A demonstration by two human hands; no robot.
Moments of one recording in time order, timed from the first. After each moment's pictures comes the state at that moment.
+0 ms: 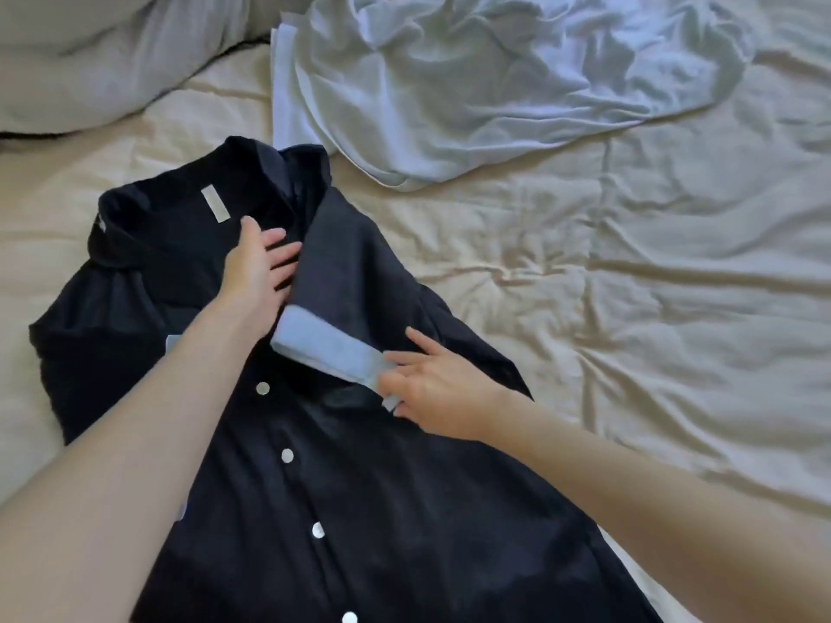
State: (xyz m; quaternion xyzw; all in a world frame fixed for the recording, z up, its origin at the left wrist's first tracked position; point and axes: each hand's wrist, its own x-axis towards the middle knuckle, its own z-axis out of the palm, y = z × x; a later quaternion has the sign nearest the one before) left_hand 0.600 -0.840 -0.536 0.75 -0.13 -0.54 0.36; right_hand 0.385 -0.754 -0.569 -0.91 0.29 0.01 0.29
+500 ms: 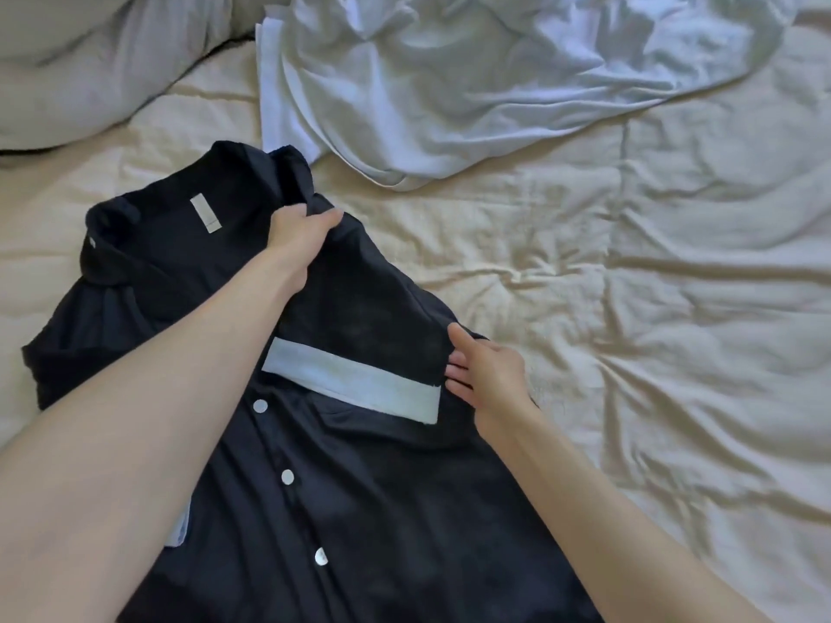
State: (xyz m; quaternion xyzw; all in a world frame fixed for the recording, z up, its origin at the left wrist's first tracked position) left_hand 0.575 -0.901 -0.581 0.81 -0.32 -0.44 0.24; right_hand 0.383 -0.768 -0.571 -0.02 0.69 -0.26 0.67
